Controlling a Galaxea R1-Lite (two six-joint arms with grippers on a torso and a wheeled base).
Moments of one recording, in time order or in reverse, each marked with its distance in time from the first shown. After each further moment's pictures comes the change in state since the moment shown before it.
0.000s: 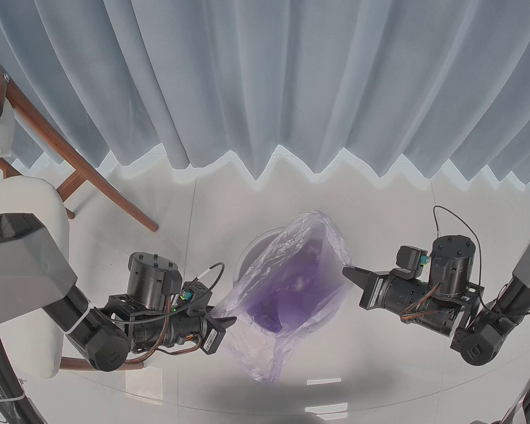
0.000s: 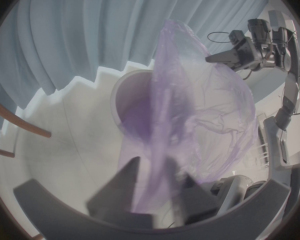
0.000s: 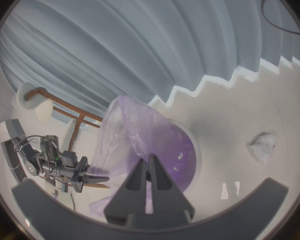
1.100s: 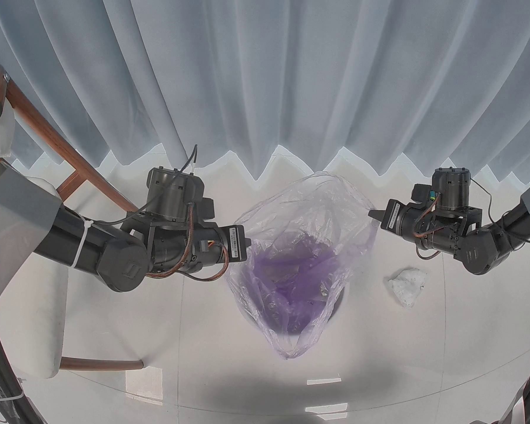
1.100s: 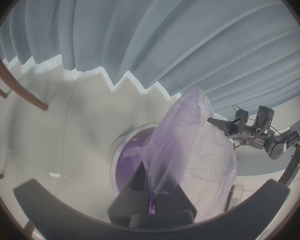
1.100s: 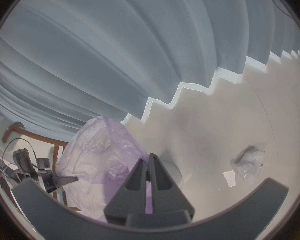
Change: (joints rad) left arm 0.013 -0.008 -0.544 0.437 0.005 -0.602; right arm -0.275 0.058 -0.523 0.551 0.131 0.041
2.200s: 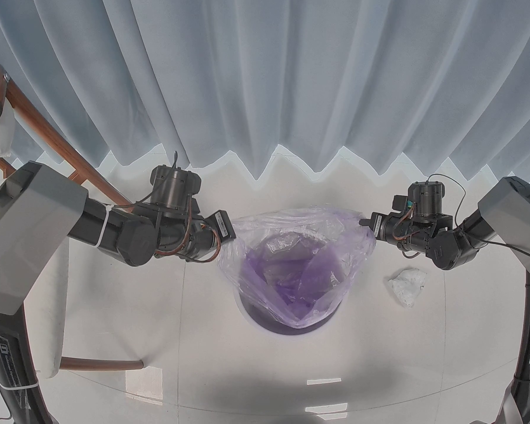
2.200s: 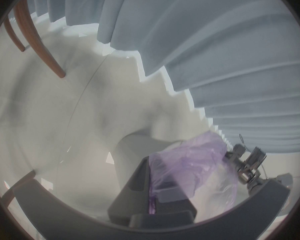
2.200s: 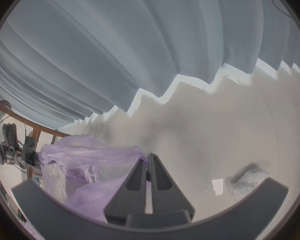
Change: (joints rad) left arm 0.099 0.154 -0.196 0.122 -0.003 -0.284; right arm -0.059 0.289 -0.243 0.004 0.034 -0.167
